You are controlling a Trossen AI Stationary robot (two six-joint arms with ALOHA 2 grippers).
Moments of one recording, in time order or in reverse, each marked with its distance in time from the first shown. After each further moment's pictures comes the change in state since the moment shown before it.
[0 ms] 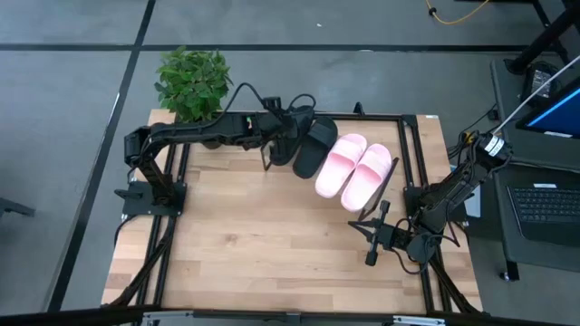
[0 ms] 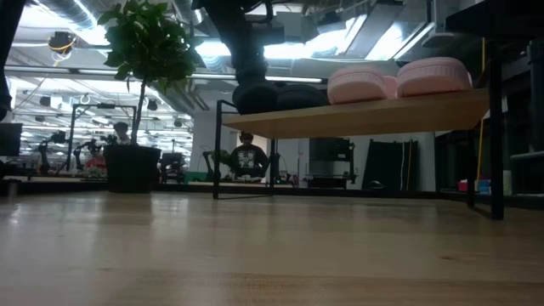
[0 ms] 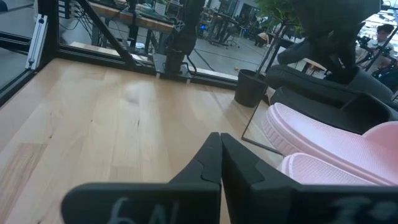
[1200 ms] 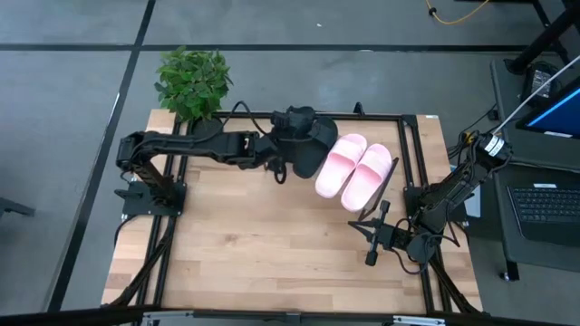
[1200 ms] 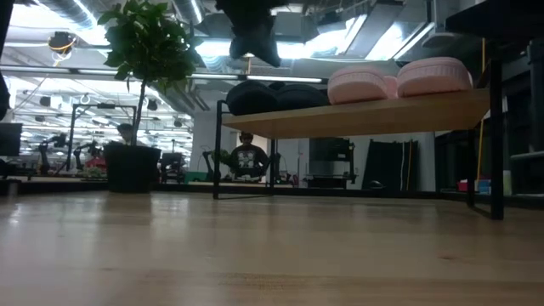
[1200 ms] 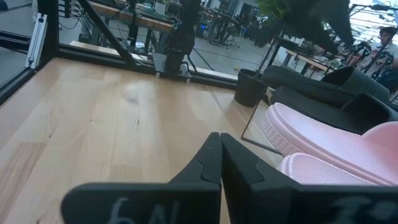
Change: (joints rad) left arm -0.196 -0.050 -0.001 0.025 -0.126 0.215; right arm 0.000 0.000 0.000 -0.004 0.000 0.000
